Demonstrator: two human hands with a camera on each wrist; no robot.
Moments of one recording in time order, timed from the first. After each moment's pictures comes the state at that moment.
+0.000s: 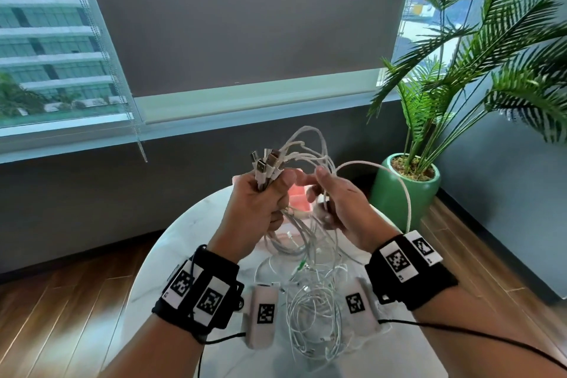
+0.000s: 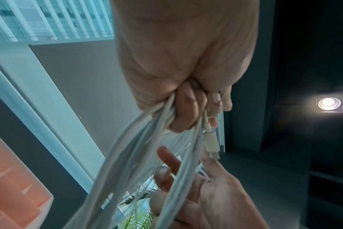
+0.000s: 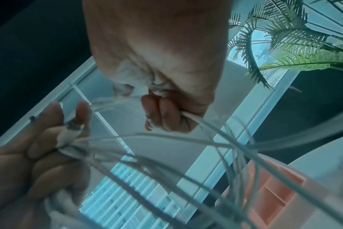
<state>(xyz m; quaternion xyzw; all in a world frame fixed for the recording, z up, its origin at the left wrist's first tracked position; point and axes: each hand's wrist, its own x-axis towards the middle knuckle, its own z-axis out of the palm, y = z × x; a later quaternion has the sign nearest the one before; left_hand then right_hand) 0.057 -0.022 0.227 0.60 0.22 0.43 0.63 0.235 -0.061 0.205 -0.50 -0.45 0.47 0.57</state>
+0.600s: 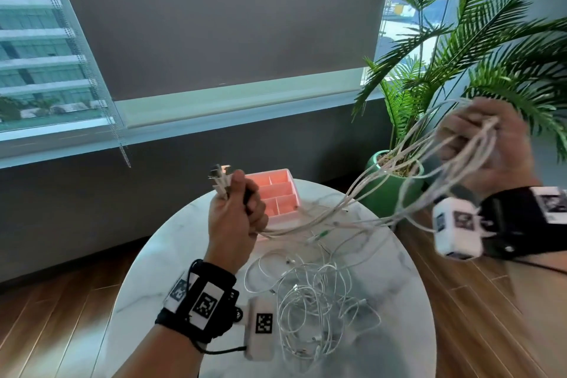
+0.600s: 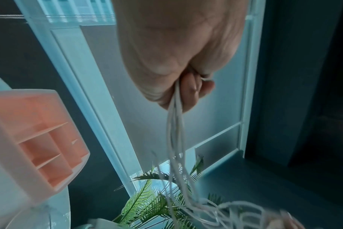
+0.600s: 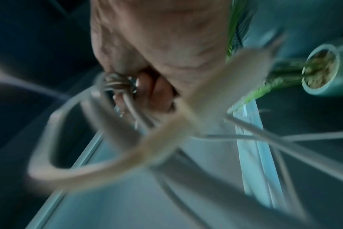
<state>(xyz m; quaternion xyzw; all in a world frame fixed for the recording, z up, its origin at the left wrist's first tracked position) 0.070 -0.010 0.193 0.38 0.21 0.53 0.73 0.393 -0.134 0.302 -0.31 -0.31 0.49 0.76</state>
